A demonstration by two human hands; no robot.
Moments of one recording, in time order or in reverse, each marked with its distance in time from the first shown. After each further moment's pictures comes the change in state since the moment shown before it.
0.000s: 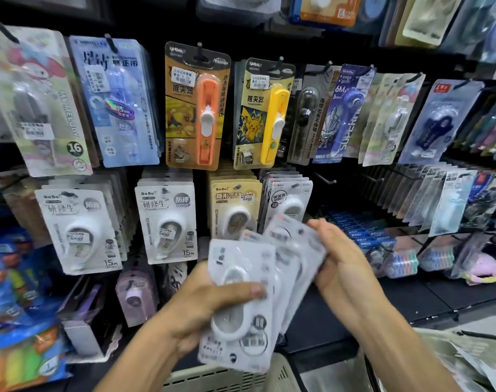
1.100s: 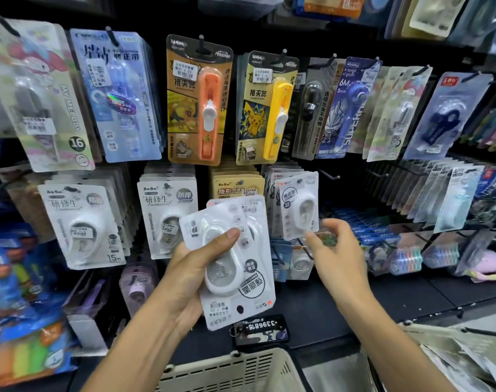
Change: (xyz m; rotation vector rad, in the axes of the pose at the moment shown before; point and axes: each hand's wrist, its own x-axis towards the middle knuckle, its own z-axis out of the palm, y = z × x) left_hand 0.008 0.015 -0.004 -0.274 0.272 0.129; right_hand 0.016 0.006 0.000 -0.811 0.391 -0.040
